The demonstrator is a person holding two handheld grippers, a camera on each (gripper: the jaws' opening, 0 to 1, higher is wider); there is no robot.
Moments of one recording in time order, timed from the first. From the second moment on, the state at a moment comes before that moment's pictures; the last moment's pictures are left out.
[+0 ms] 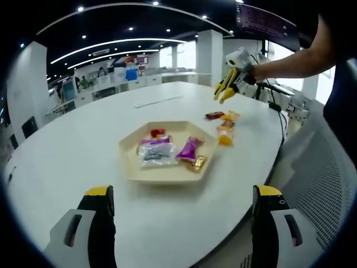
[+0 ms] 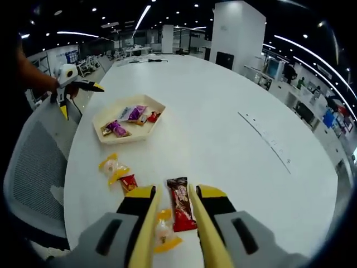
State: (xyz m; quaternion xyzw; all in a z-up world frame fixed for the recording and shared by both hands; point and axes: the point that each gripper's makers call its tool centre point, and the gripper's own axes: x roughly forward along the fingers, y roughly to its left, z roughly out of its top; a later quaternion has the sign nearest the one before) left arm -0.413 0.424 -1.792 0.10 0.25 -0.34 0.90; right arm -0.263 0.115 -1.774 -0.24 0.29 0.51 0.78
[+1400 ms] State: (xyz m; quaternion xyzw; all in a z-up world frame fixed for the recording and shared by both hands) left arm -0.414 0.425 -1.797 0.10 0.26 -0.33 0.90; right arm -0.254 0.112 -1.839 -0.28 0.35 0.51 0.74
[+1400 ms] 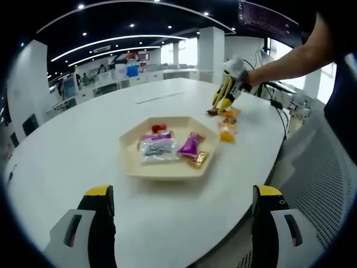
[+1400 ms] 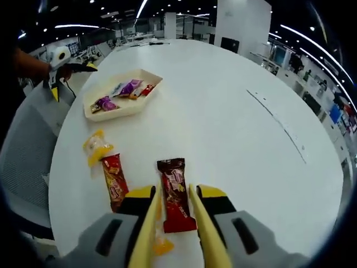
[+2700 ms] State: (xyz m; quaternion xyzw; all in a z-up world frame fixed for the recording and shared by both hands) left arm -0.414 0.422 -1.791 0.09 0.25 -0.34 0.90; right arm -0.244 0.131 -1.781 -0.27 0.36 0.49 0.74
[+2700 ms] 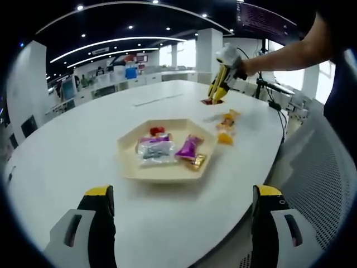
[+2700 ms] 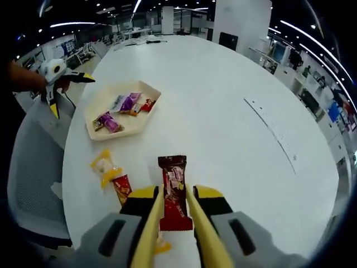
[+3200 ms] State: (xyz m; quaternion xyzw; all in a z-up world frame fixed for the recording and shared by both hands) left arm -0.414 0.421 -1.787 0.08 0.24 -0.34 0.90; right arm -0.246 0.145 -1.767 -0.28 0.35 0.50 0.74
